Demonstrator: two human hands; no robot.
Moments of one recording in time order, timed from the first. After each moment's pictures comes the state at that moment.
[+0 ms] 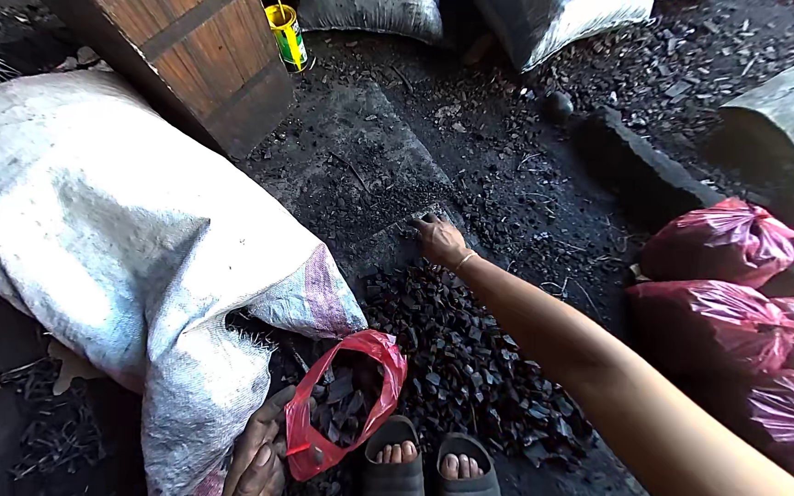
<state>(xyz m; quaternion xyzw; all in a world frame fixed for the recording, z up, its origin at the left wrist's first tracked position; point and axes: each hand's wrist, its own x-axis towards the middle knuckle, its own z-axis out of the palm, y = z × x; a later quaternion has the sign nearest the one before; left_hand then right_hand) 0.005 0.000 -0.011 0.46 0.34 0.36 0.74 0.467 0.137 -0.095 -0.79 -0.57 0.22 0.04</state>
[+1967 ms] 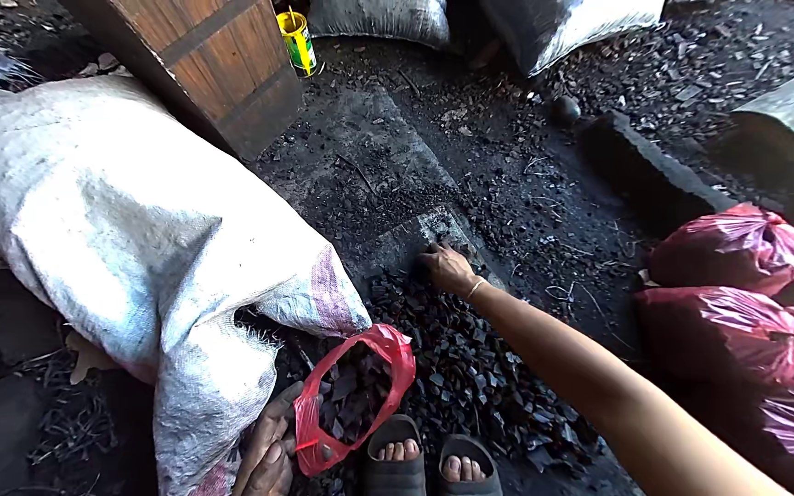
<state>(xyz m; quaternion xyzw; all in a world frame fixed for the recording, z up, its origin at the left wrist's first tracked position) 0.007 -0.006 -0.007 0.47 0.34 0.35 0.73 0.459 0.100 -0.151 -0.75 -0.62 0.22 -0.01</state>
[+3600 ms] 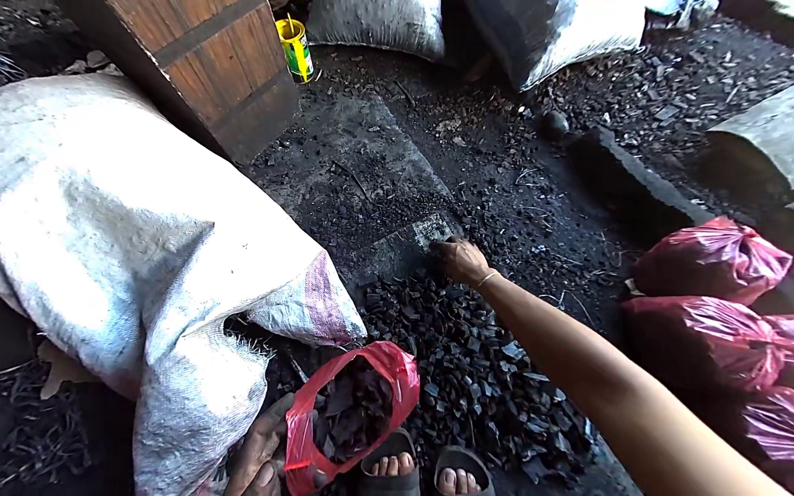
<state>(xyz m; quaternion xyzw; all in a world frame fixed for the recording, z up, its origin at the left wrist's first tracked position) 0.004 -0.002 -0.008 0.47 0.34 0.34 0.74 0.513 0.105 -0.150 -0.81 -0.55 0.21 0.00</state>
